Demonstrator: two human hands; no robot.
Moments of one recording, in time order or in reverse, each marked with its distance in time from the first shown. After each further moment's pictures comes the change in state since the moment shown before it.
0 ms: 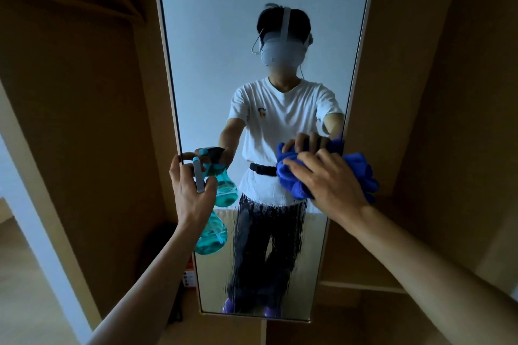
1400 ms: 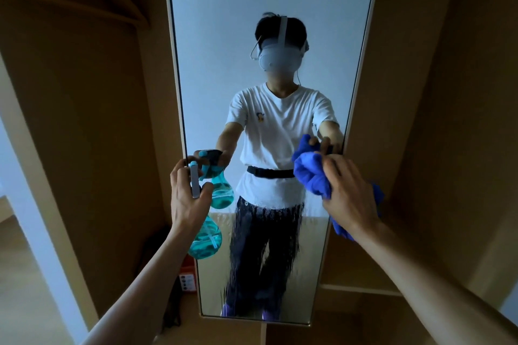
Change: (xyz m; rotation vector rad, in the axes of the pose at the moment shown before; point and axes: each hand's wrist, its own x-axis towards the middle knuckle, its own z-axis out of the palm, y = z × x) left_hand -0.005 0.002 -0.023 -0.028 -0.059 0.000; right_hand -0.022 0.001 0.001 0.159 0.124 0.320
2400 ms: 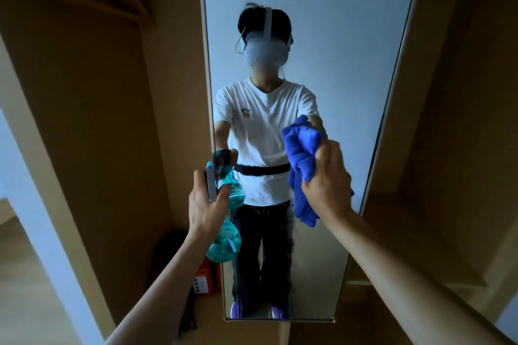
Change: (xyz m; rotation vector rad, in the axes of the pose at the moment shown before) left_hand 0.018 0.001 -0.043 -0.092 -0.132 -0.108; right_hand 0.056 -0.112 0.032 0.190 0.152 0.315
